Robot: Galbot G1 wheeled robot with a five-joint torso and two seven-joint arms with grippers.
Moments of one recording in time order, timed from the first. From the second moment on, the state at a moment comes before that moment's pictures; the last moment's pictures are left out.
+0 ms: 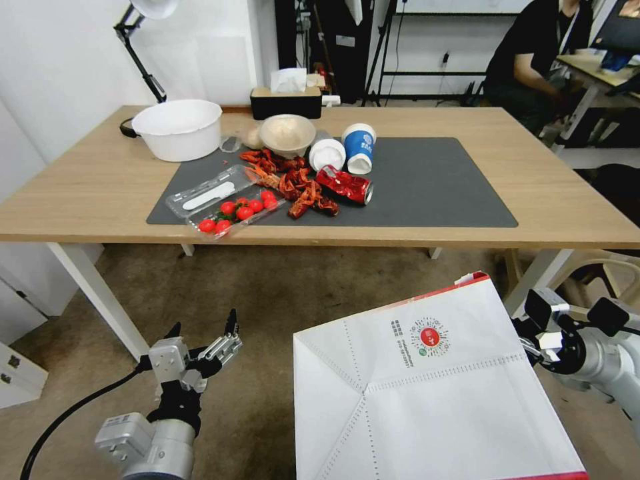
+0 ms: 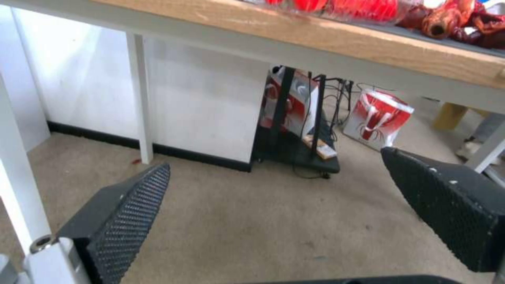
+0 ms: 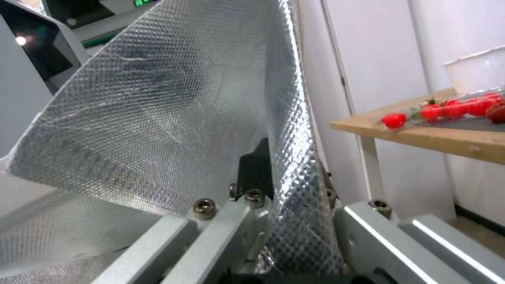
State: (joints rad) left arm 1.93 -1.35 -0.43 -2.46 -0.37 0.10 -0.33; right arm -1.38 0.73 0.63 1.85 1.19 -0.19 -1.41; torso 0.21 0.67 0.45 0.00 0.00
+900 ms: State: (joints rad) left arm 1.93 -1.35 -0.43 -2.46 -0.38 0.10 -0.34; right arm -1.38 0.73 0.63 1.85 1.19 -0.19 -1.41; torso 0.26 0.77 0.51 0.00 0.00
